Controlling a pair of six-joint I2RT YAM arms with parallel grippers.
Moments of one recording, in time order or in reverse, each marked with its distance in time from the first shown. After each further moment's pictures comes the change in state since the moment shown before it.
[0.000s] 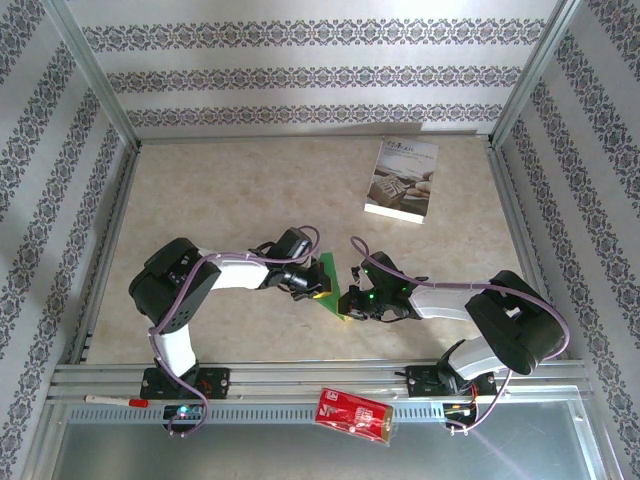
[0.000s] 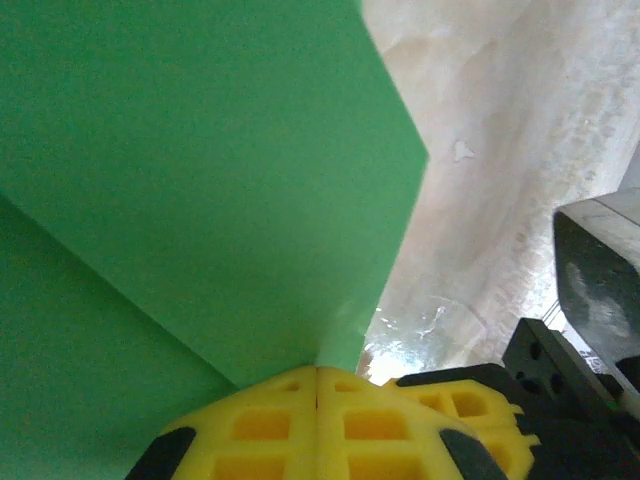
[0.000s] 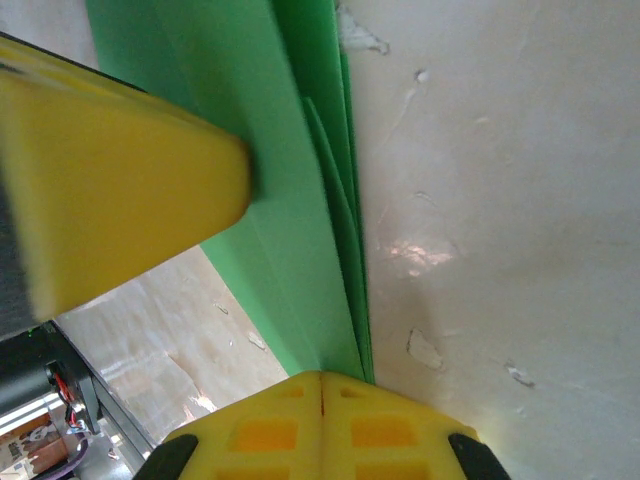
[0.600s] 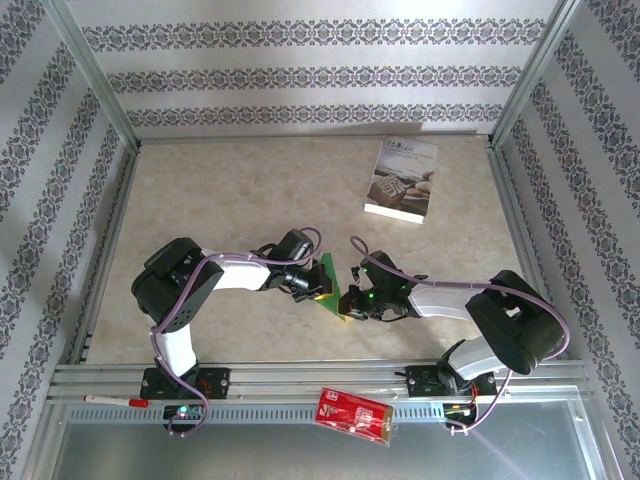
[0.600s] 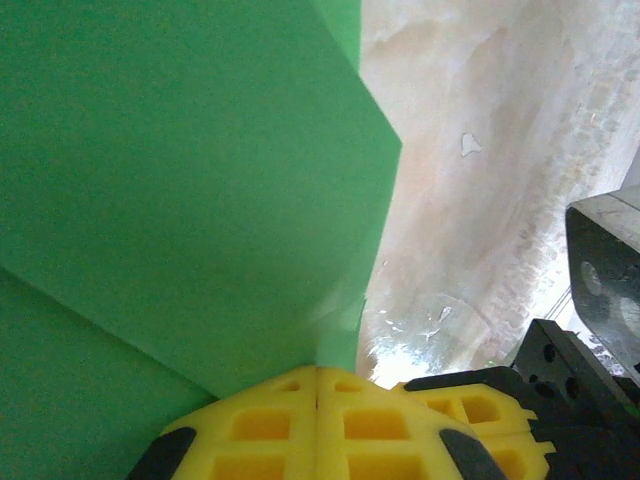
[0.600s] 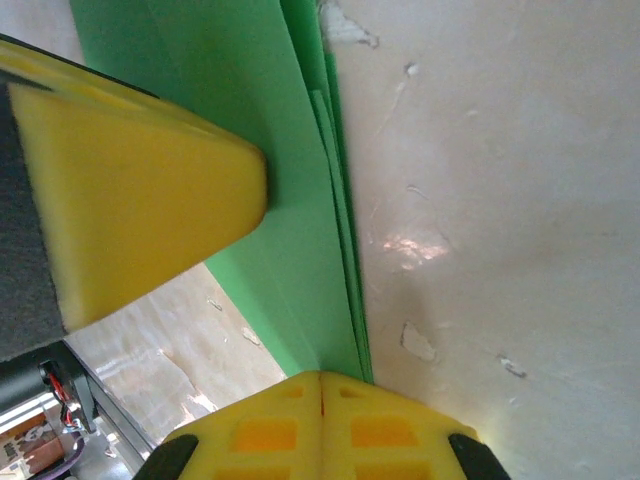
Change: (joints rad) left arm -0.003 0.010 -0.005 0.016 -0.003 0.011; right arm 0.000 0.001 0.021 -0.053 0.004 -0.008
